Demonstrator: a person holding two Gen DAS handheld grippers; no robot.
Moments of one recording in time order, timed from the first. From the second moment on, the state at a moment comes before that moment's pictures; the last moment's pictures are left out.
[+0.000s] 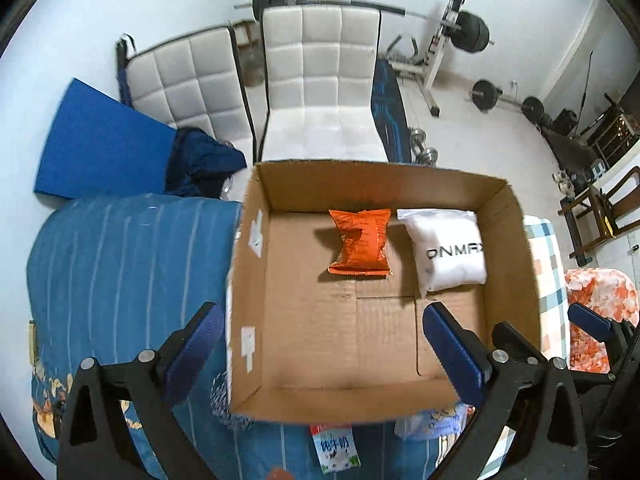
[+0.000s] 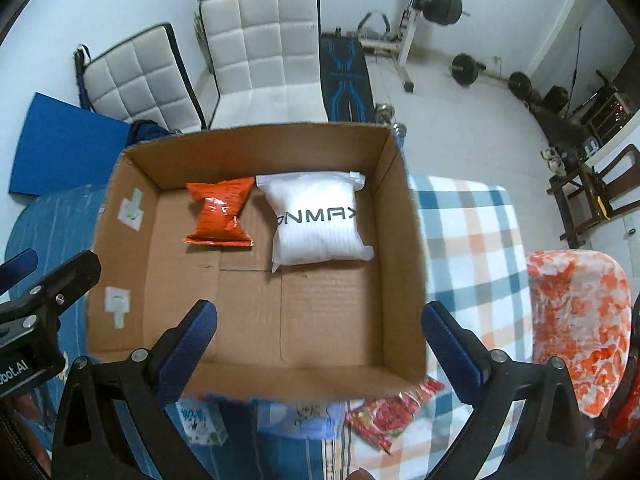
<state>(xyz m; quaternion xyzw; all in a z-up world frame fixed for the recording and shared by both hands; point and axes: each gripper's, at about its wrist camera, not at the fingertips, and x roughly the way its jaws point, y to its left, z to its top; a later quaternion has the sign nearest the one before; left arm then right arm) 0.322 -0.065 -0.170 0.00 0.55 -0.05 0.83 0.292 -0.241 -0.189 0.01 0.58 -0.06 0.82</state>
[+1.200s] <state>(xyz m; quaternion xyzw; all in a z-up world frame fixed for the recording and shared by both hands) 0.194 -0.058 -0.253 -0.04 0.63 0.01 0.77 0.177 -0.285 -0.290 0.16 0.67 -0.02 0.72</state>
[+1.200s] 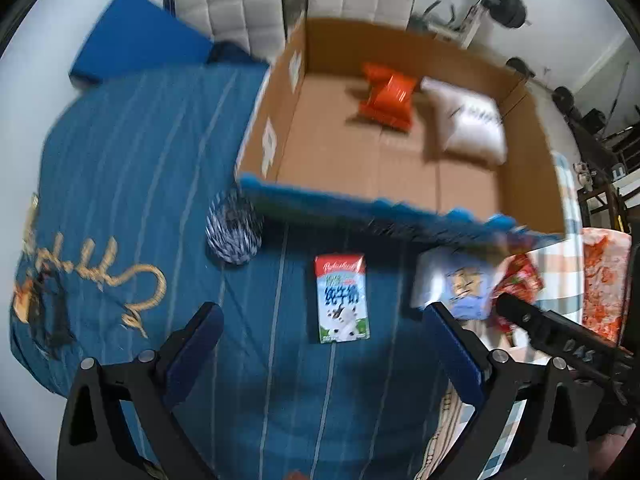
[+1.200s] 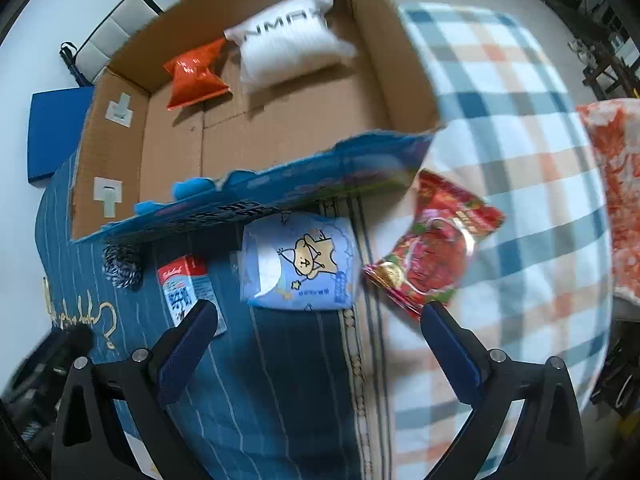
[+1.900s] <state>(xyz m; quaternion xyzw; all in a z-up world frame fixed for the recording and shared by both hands) 0.191 -0.034 -0.322 -0.06 0.67 0.05 0.74 0.139 -0.265 -0.362 0.23 0.75 0.02 0.62</state>
